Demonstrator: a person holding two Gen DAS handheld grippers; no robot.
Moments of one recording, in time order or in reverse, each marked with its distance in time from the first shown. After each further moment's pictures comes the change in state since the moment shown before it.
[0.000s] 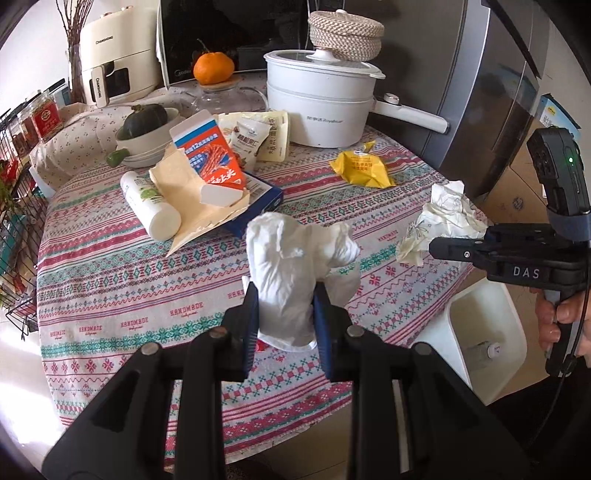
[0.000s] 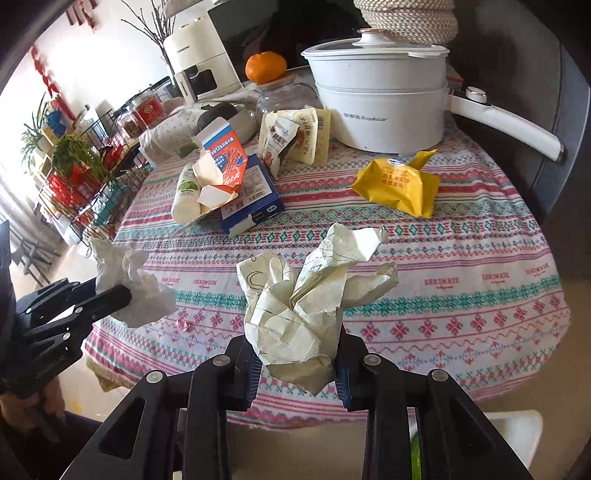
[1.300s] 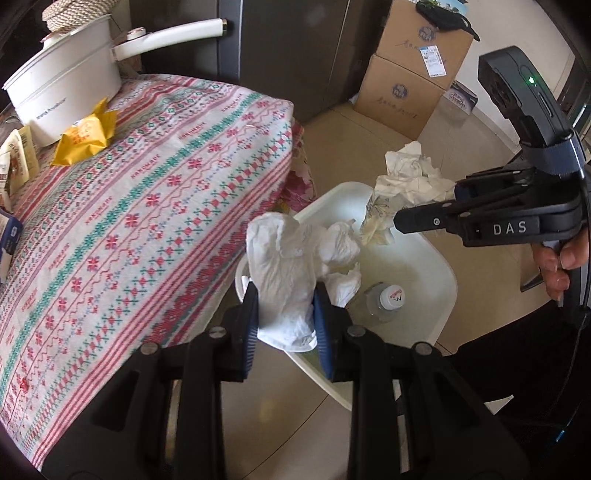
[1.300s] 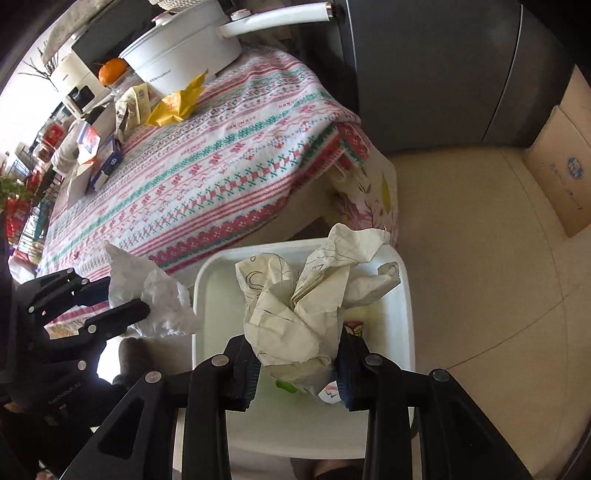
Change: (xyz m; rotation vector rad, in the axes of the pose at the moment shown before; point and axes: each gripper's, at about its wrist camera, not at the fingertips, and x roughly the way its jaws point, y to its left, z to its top) left arm 0.072 -0.250 -0.044 0.391 0.212 -0.345; right arm -0.087 -0.192 -0.155 0.300 0.171 -0.192
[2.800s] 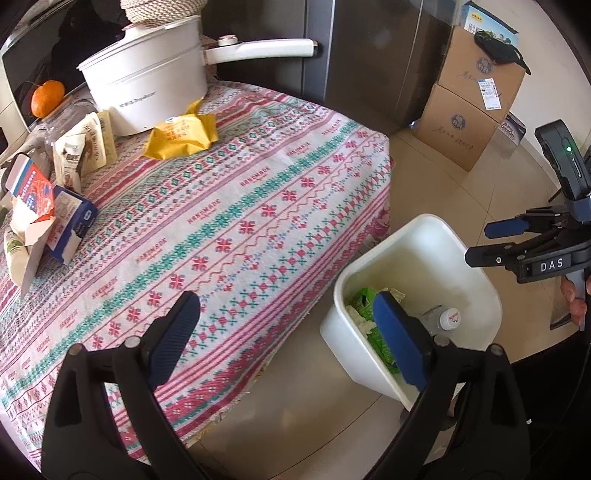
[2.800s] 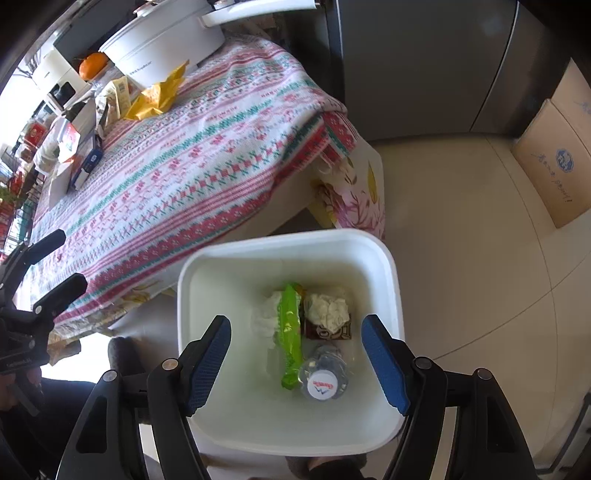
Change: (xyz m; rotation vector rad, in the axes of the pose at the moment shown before) left arm -0.038 0.070 0.000 -0.134 -0.074 0.195; right arm 0.003 0.009 0.011 0.008 0.030 -0.063
